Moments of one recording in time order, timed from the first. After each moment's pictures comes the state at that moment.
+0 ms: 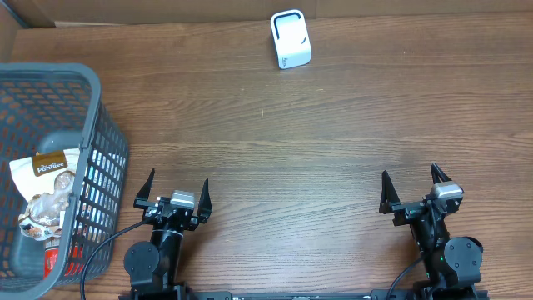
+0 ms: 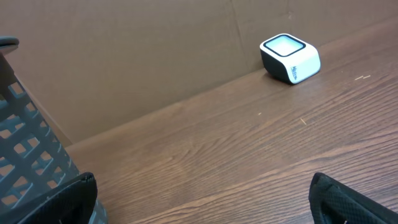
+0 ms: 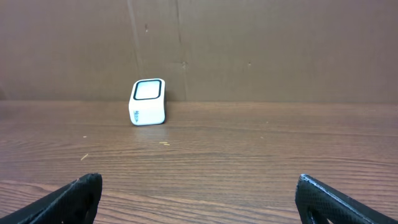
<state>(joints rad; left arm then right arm) 0.12 0.02 0.01 -0.06 0.21 0.36 0.13 0.01 0.02 -0.03 -0.04 0.07</state>
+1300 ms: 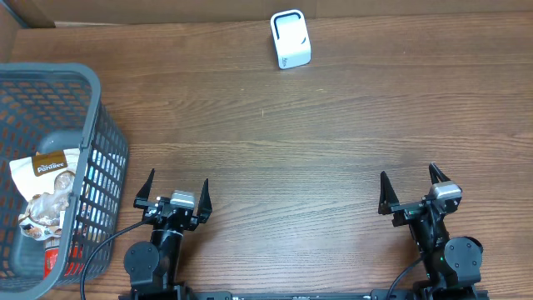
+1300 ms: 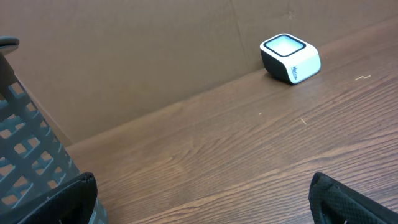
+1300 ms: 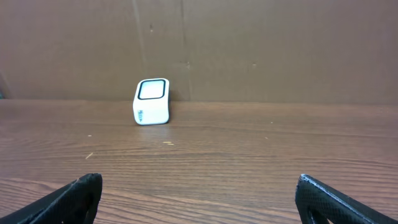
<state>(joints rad) 0.12 0.02 0.01 -0.06 0.21 0.36 0.13 0.01 0.02 -0.03 -0.06 0.07</state>
